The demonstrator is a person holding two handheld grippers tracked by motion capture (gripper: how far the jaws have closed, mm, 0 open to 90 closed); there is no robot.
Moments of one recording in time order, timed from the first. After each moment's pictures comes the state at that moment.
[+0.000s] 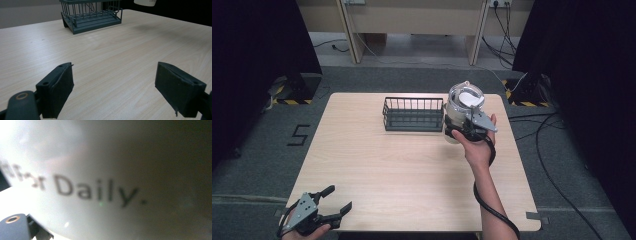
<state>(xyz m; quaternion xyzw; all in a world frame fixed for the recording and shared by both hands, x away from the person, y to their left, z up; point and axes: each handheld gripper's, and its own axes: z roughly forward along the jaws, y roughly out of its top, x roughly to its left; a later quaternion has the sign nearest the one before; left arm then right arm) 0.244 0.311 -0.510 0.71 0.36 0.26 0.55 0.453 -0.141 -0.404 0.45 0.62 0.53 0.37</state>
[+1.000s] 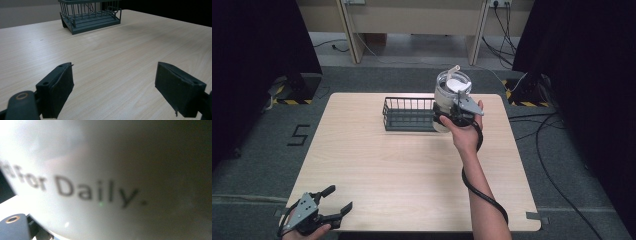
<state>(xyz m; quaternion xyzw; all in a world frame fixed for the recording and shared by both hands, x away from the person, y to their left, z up) 0.245 0.310 -0.510 0.71 0.36 0.26 0.55 0.486 -0.107 -0.383 0.44 0.62 0.54 0.36</state>
